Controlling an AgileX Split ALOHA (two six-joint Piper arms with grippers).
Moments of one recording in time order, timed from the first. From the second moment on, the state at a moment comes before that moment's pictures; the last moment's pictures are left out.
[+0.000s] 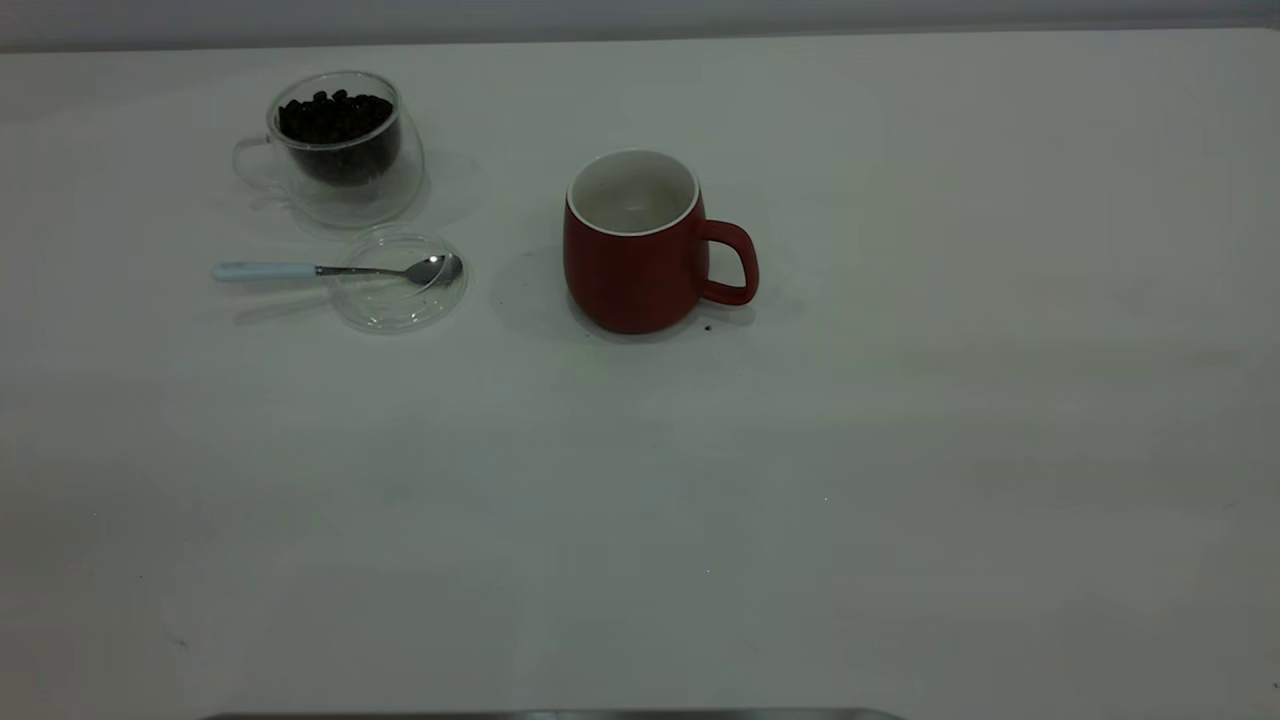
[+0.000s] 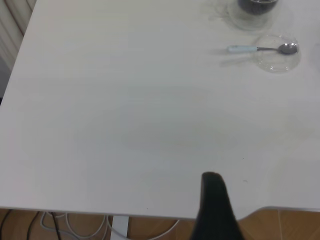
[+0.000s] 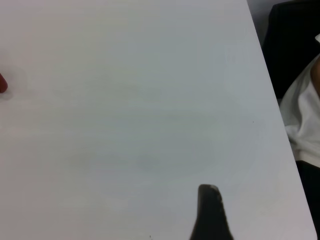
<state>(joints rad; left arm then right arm) 0.03 -0.02 -0.49 0.04 1.13 -0.04 -0.13 -0.02 -0.47 0.04 1.13 -0.11</state>
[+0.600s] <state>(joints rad) 0.03 -0.02 -0.49 0.04 1.13 -0.04 -0.04 -0.02 -0.47 0.04 1.13 -0.11</state>
